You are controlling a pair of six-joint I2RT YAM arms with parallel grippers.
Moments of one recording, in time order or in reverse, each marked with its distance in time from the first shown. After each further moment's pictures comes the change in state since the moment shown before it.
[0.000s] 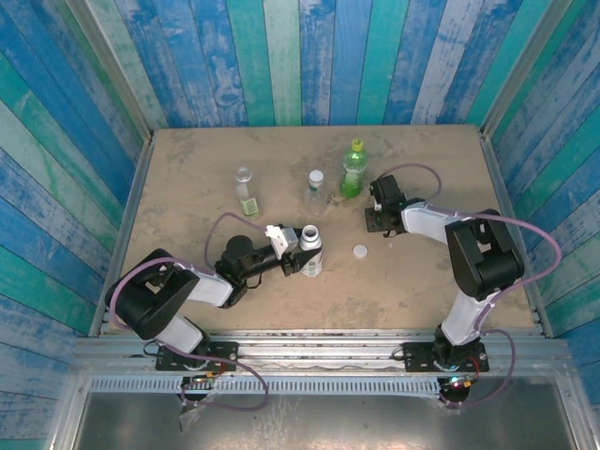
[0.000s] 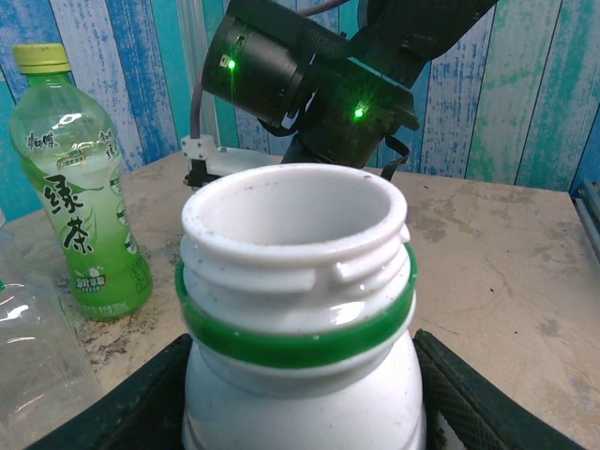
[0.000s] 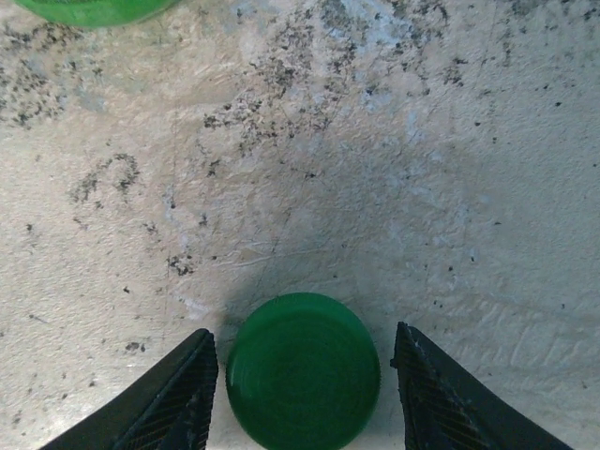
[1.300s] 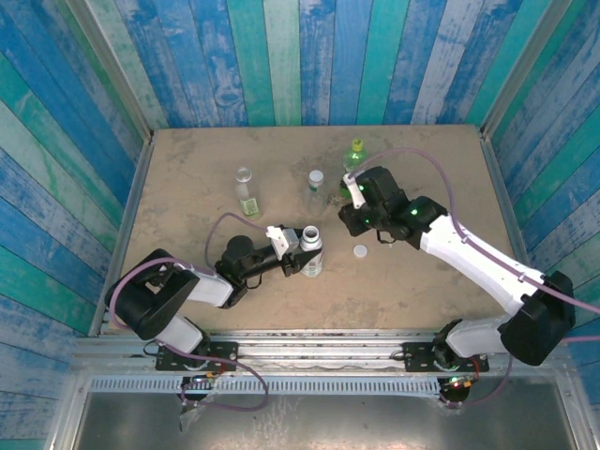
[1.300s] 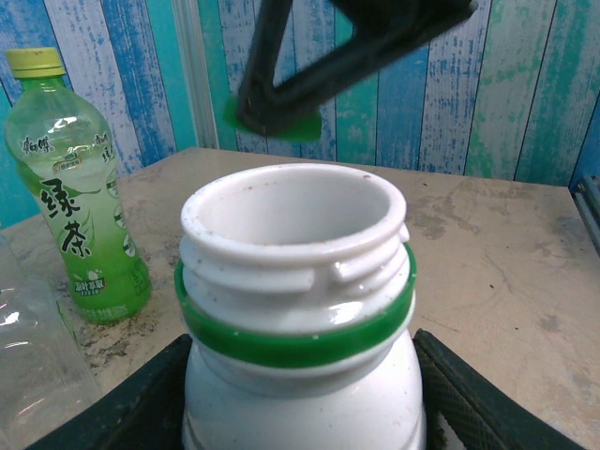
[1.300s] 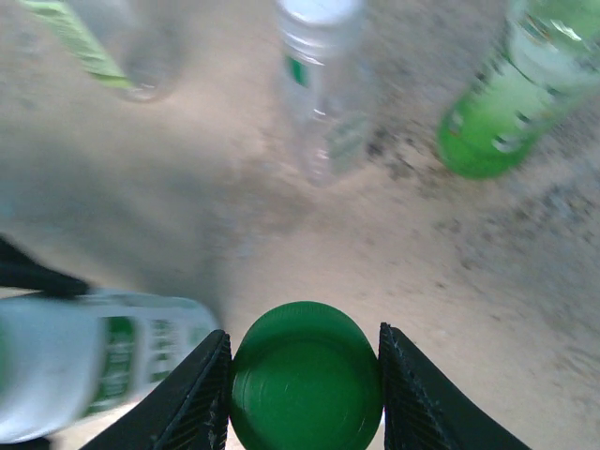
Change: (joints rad) left arm -0.002 -0.001 0.000 -0.005 -0.003 0.019; right arm 0.331 -0.439 0.205 -0.388 -0.093 -0.067
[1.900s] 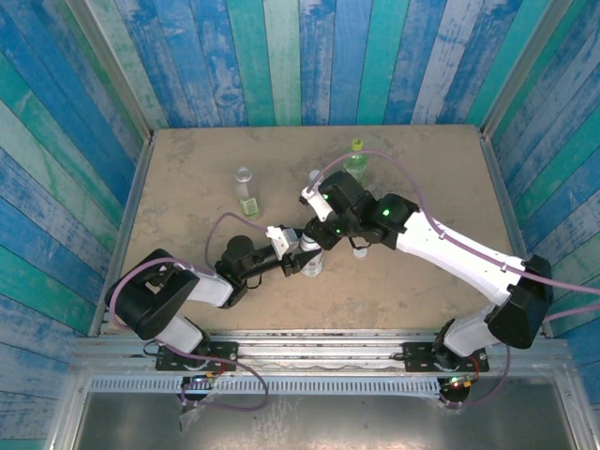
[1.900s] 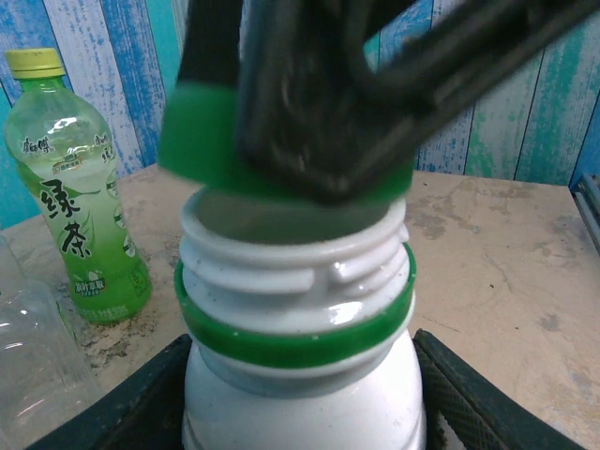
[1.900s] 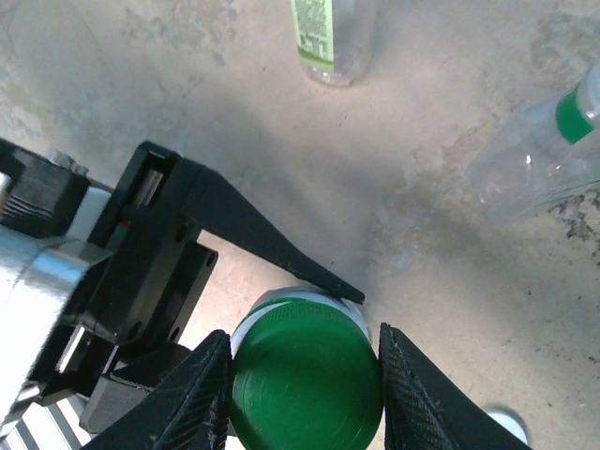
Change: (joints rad) left arm 0.000 0.000 0.000 0.000 0.000 0.003; right arm 0.191 0.134 0.180 -0.101 -0.079 -0.058
